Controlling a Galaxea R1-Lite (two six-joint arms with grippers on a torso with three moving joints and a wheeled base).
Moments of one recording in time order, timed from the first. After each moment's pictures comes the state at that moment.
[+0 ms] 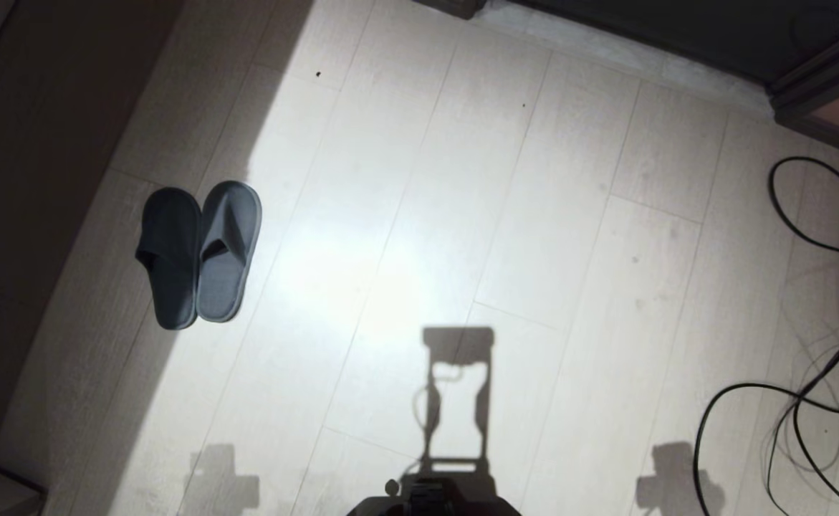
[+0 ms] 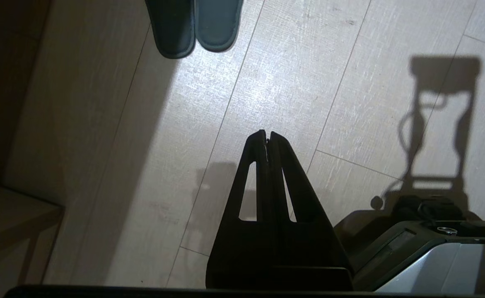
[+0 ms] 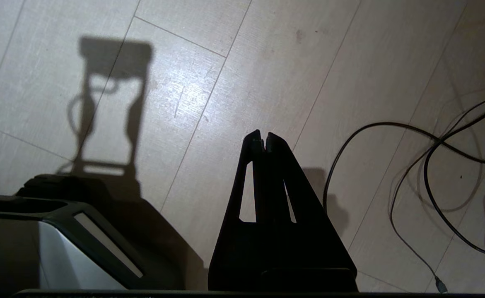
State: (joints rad) left arm 0.00 0.00 0.00 -0.02 0.00 -0.02; right arm 0.00 0.00 0.00 0.00 0.01 -0.04
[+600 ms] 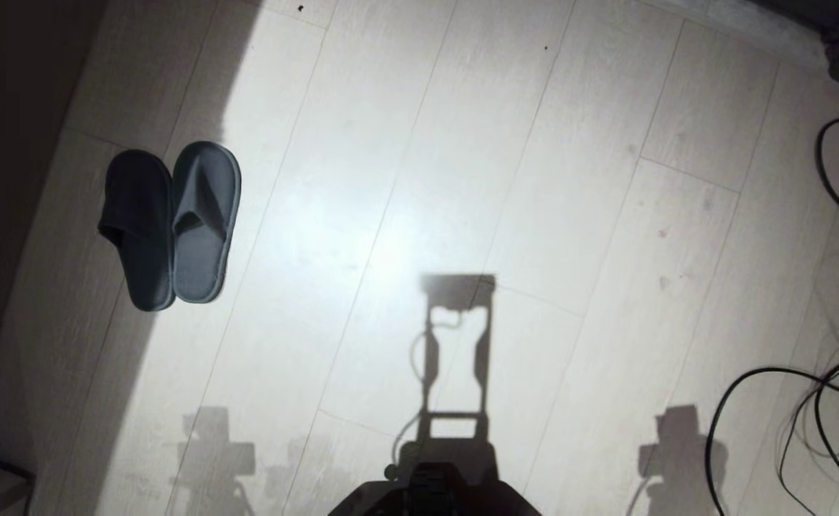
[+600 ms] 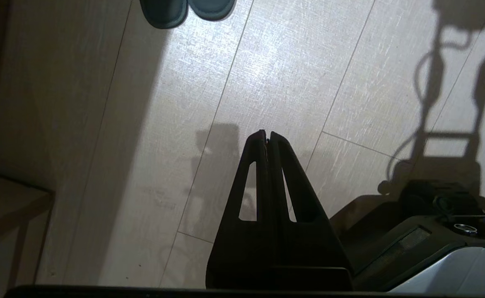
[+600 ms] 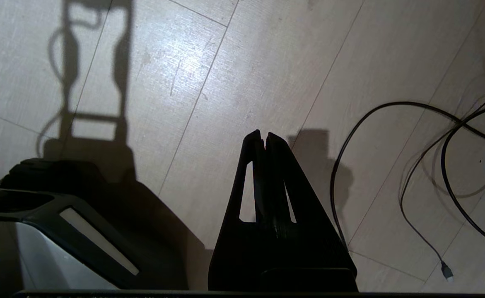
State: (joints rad) left arm 0.00 0.00 0.00 -0.02 0.00 -0.02; right arm 0.00 0.00 0.00 0.00 0.01 -0.04
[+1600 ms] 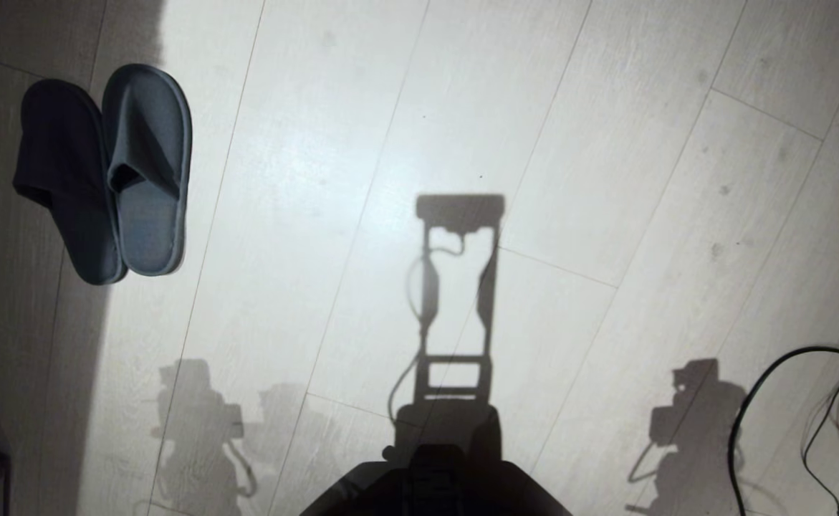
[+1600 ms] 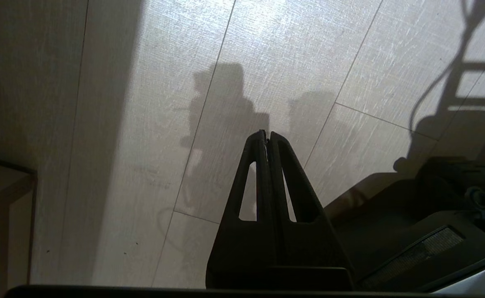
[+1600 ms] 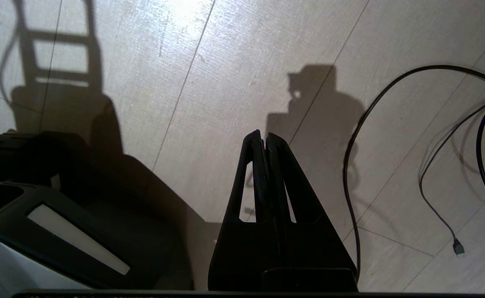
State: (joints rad) left arm 0.00 0.00 0.00 -0.02 0.00 -0.02; right arm 0.00 0.00 0.00 0.00 0.01 -0.04
